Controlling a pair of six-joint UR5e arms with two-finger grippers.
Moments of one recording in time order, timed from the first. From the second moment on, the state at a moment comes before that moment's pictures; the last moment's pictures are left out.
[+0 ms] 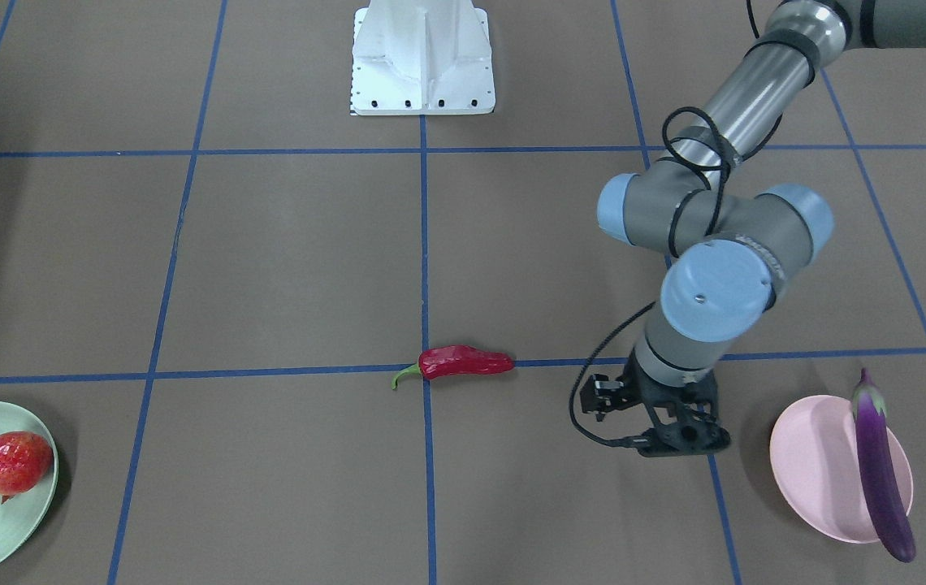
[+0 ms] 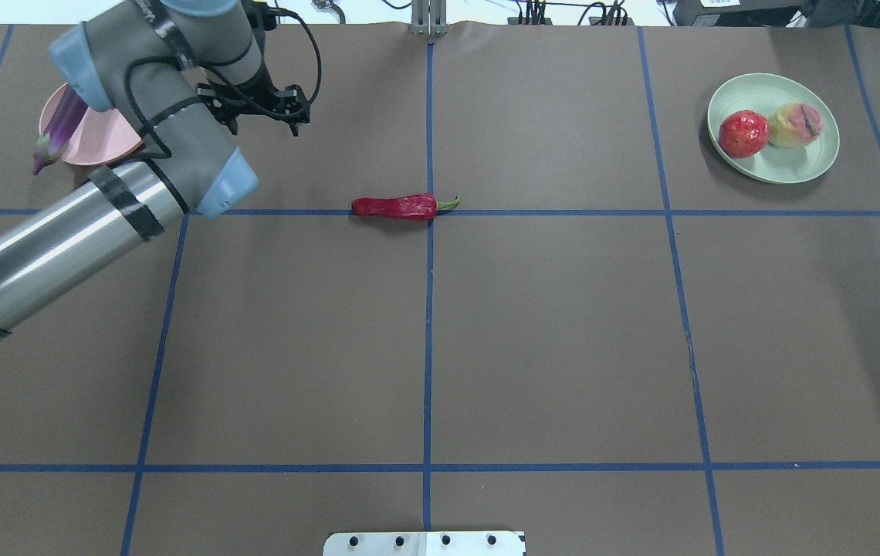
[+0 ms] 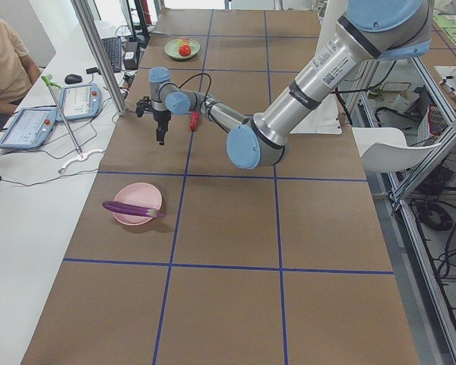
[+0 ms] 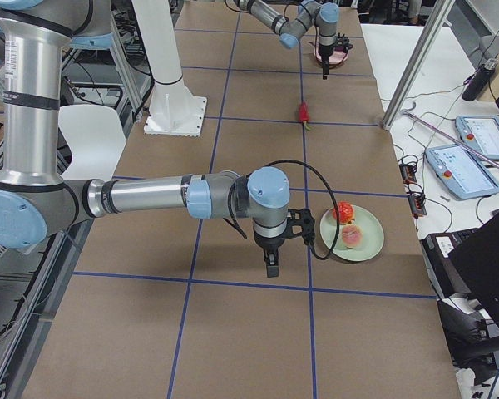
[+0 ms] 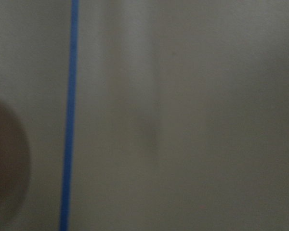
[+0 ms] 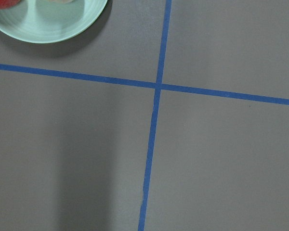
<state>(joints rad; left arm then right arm) -0.85 -2.43 -1.18 -1.77 -2.01 -1.02 1.59 -1.70 1.83 -1.62 2.31 -0.07</state>
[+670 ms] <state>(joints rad) -0.68 -2.49 -1.23 -1.76 -1.90 -1.84 1.59 -1.70 1.83 -1.62 2.31 -0.07</state>
